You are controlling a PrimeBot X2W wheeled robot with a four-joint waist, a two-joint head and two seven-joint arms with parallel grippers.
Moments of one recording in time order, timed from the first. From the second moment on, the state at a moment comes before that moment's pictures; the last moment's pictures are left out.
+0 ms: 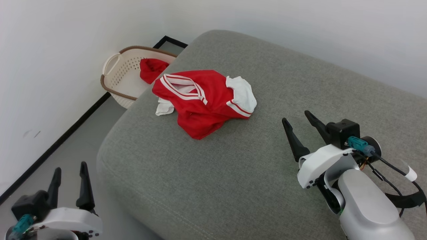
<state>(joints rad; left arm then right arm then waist) -0.14 0.17 0.23 0.36 -0.27 -0.13 -0.26 -0.58 -0.13 0.37 0.71 0.31 0.13 -0.25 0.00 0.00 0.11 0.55</state>
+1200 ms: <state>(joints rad) -0.90 0.67 -0.47 0.81 -0.93 -0.13 0.13 -0.58 -0.06 0.34 0.52 0.19 0.13 -0.26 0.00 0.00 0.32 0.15</state>
